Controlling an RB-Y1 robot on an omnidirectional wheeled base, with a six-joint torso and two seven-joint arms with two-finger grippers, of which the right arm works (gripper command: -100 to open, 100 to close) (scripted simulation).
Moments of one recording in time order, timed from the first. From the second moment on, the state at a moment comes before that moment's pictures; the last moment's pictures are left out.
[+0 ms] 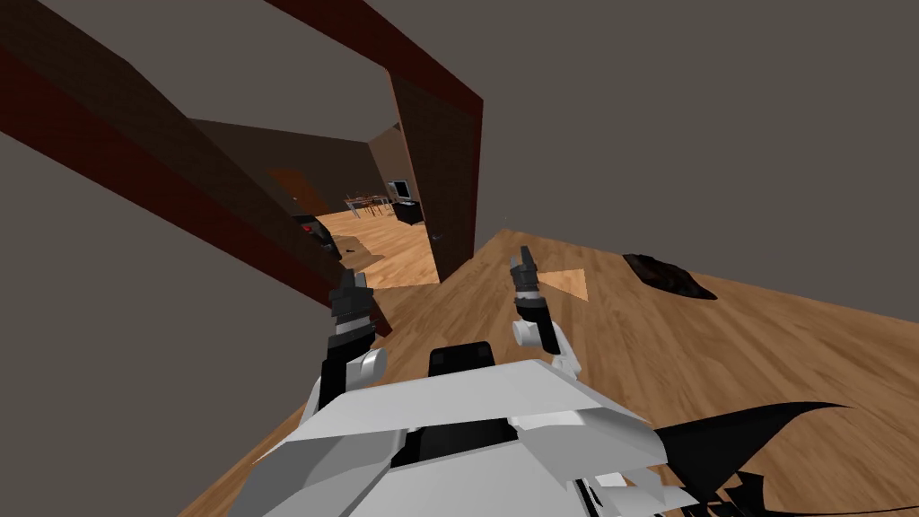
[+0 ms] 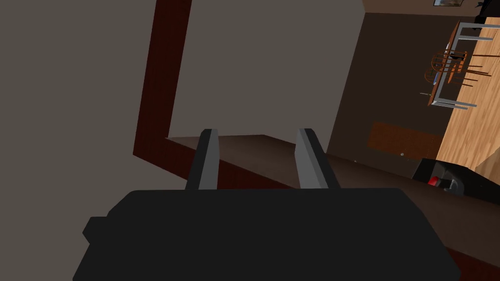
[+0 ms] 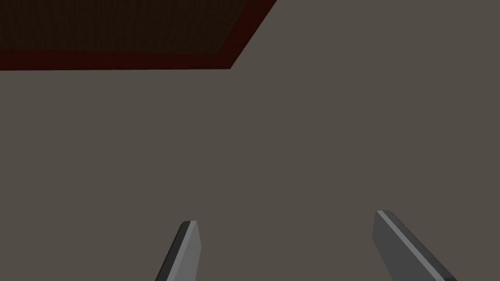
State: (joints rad) arm 0.43 -0.02 0.00 -2.13 0.07 -0.44 0.00
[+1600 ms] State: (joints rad) arm 0.31 -0.08 0.01 -1.80 0.11 -0.53 -0.05
